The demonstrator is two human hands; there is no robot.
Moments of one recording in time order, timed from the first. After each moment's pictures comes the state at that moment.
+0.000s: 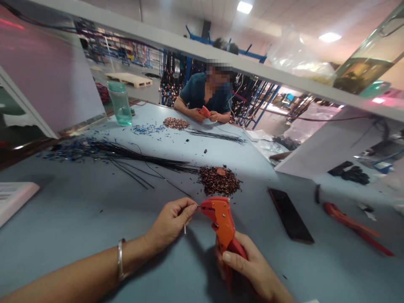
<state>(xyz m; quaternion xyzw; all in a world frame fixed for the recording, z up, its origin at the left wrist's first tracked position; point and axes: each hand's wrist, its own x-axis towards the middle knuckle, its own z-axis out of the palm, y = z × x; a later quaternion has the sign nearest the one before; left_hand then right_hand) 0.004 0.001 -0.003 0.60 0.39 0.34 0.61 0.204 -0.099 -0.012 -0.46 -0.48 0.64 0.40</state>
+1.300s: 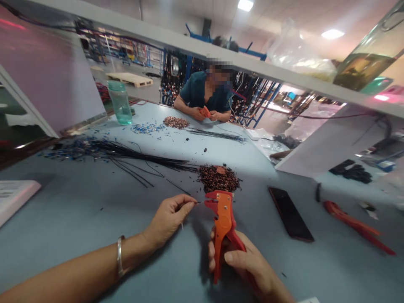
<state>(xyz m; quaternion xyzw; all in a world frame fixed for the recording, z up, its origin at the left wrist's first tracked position) 0.004 0.001 0.004 0.57 0.43 0.38 0.59 0.198 -0.098 -0.012 -0.35 -0.35 0.74 0.45</state>
